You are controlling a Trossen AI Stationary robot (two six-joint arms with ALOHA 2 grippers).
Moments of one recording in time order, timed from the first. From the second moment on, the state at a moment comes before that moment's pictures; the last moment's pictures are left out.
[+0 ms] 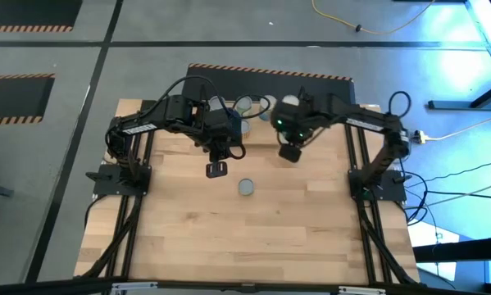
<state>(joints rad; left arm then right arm) 0.00 1.83 2.32 -1.57 -0.02 -0.10 -0.15 1.72 1.90 -1.57 0.15 0.26</state>
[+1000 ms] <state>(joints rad) 0.00 1.66 2.32 -1.57 -0.07 -0.21 -0.40 2.18 2.04 -1.34 -0.04 -0.09</state>
